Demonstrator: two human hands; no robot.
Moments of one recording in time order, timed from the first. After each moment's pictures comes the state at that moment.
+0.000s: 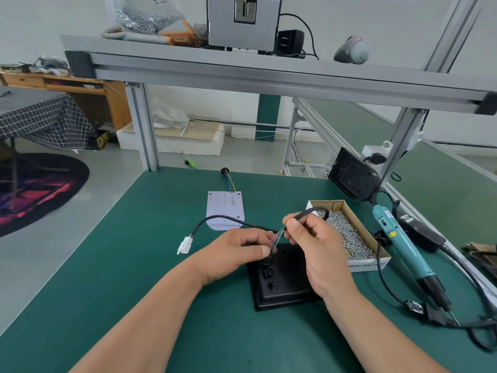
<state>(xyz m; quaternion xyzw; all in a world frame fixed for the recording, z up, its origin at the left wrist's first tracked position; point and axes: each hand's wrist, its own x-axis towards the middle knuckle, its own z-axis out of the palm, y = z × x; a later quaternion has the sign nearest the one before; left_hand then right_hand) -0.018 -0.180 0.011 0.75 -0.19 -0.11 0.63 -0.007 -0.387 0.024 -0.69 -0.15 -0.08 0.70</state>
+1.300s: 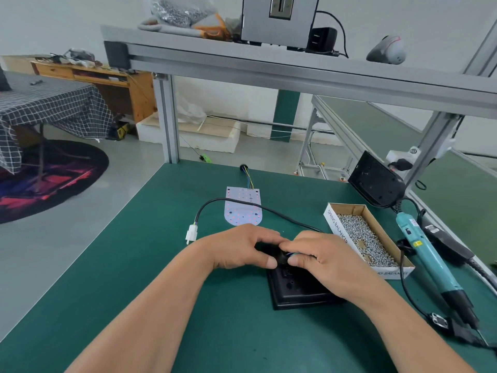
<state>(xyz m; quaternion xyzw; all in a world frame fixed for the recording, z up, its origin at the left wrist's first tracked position) -0.014 -0.157 0.025 0.83 -0.24 -0.15 0.47 -0.008 -0.403 0.045 -0.88 -0.39 0.01 0.28</state>
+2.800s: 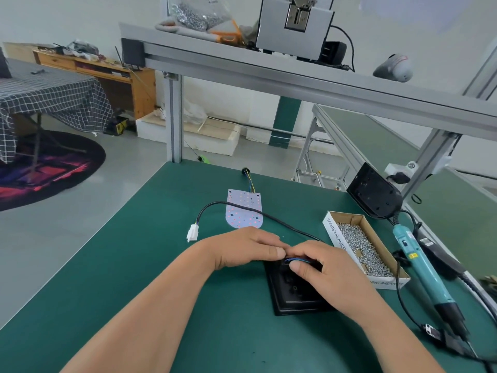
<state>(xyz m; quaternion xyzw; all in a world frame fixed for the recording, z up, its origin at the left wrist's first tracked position) -0.013 -0.158 0.025 0.82 -0.19 -0.17 0.51 -0.022 -0.404 0.038 -0.89 -0.31 0.00 0.34</state>
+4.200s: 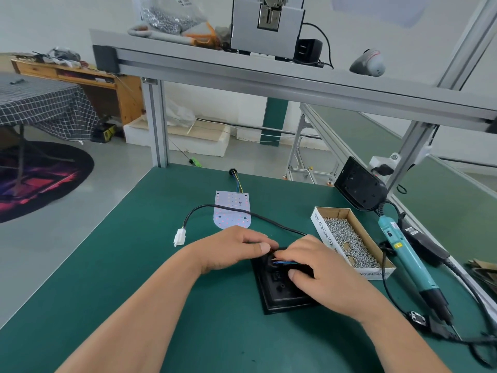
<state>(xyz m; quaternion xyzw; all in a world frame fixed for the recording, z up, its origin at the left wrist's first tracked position) -0.012 -0.158 0.019 0.82 -0.16 -0.15 0.52 -0.025 -0.417 0.047 -0.90 -0.37 0.02 0.23</state>
